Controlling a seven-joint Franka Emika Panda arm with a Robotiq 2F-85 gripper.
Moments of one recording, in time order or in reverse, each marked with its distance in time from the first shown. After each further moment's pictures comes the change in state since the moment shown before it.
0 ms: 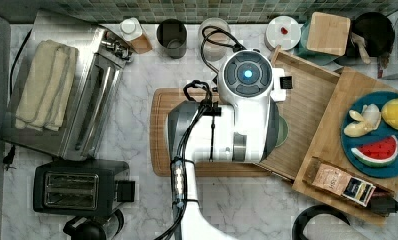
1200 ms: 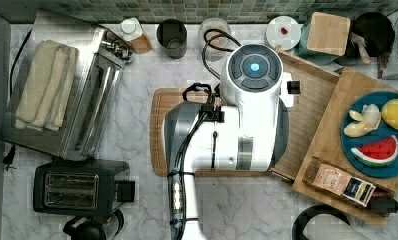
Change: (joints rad) arm 0.000 -0.056 -0.003 0.066 0.001 -0.209 0.000
